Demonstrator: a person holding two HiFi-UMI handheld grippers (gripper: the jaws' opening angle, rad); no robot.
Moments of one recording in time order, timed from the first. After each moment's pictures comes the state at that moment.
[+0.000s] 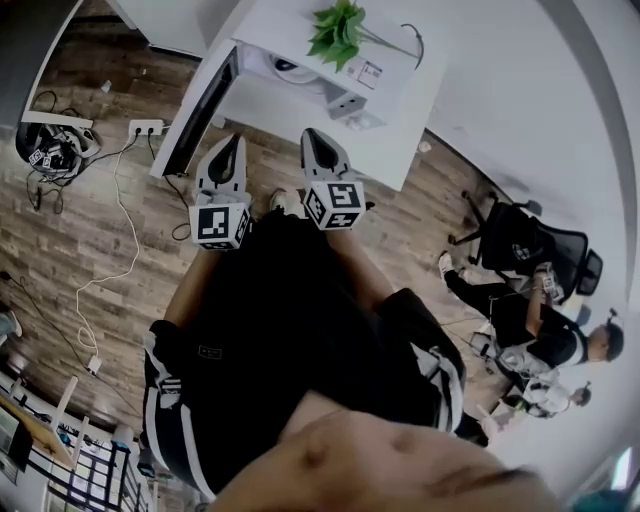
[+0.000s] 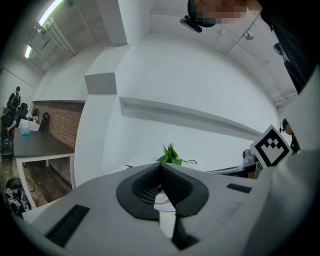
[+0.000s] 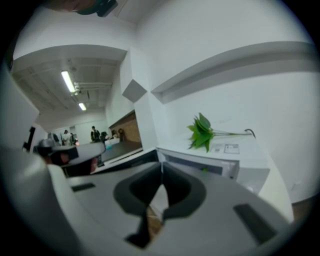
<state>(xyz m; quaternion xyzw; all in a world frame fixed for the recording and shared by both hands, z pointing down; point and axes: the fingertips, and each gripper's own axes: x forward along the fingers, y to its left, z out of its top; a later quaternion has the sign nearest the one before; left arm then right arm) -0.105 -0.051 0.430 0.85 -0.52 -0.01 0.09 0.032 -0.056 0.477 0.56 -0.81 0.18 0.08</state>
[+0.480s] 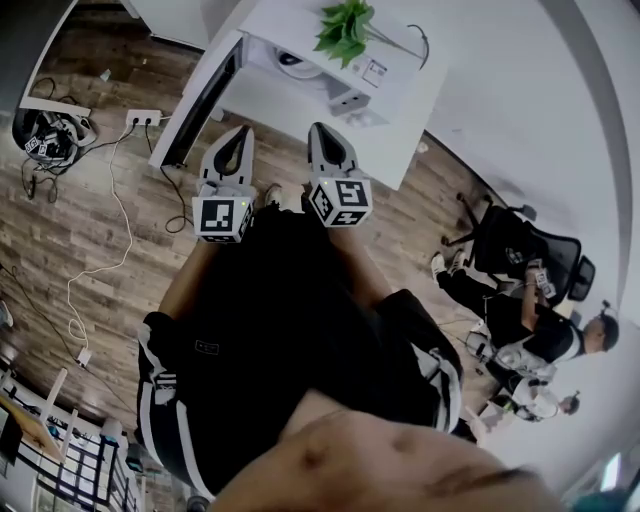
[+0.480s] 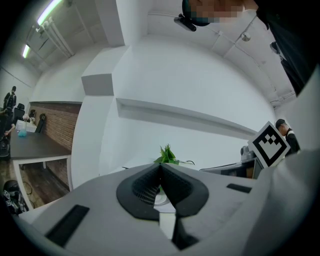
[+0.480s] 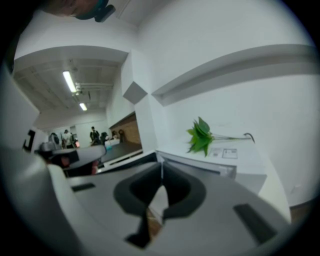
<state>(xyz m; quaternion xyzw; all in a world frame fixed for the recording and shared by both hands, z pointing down) -0.094 -0.050 0.423 0.86 -0.51 -0.02 0.09 0.039 -0.057 0.468 0.56 -0.81 0.17 0.08</state>
